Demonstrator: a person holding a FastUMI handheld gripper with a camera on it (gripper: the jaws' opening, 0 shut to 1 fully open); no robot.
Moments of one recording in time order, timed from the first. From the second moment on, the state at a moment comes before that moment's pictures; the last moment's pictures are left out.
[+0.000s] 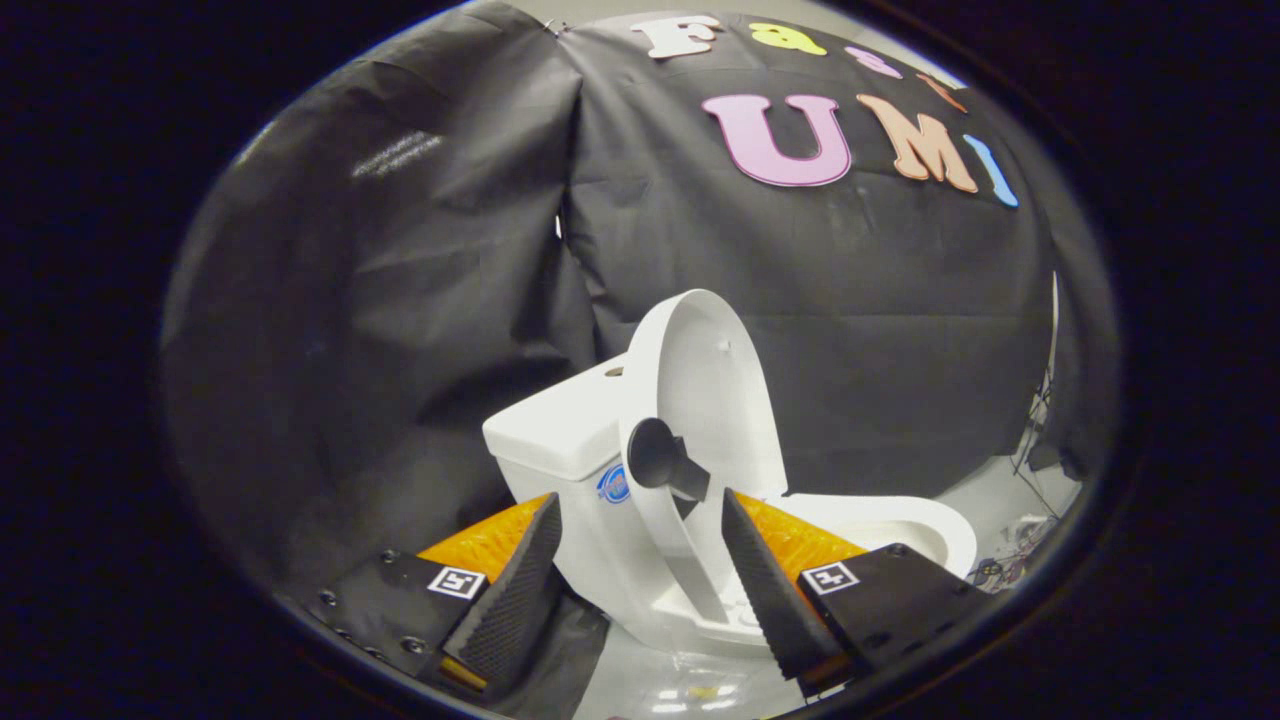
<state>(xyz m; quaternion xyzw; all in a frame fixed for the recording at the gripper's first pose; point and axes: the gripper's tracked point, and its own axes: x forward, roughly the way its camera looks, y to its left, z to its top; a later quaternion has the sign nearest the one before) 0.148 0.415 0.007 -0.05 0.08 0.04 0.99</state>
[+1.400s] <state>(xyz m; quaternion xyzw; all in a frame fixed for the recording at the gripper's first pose) 0.053 0.179 -0.029 -0.08 0.14 0.03 0.99</state>
